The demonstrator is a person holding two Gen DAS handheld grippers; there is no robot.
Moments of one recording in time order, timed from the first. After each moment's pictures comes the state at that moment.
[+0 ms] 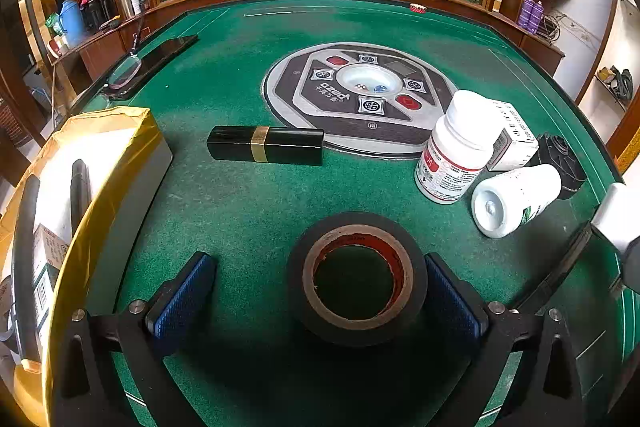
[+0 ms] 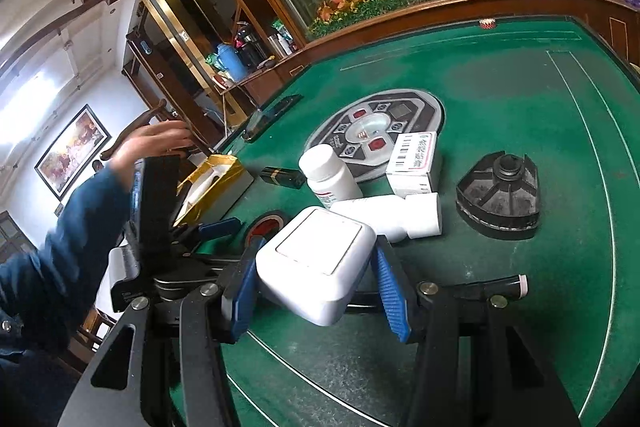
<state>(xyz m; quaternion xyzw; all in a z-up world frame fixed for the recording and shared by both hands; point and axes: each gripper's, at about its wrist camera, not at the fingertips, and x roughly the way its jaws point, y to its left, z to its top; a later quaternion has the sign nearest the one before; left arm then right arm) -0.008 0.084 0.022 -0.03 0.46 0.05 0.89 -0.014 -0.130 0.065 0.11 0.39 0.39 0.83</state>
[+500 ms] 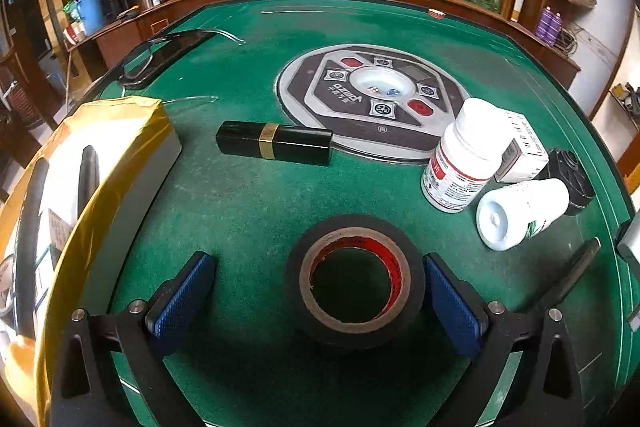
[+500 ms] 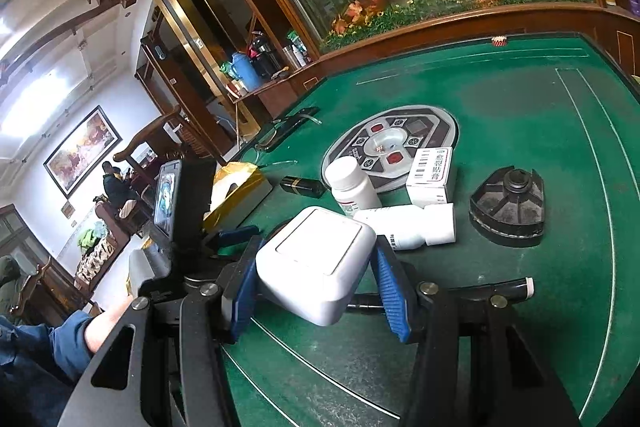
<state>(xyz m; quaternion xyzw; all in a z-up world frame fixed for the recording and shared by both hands) -0.009 0.080 0.022 -0.04 0.46 0.08 0.89 -0.025 -0.131 0.075 0.11 0.36 0.40 0.83</state>
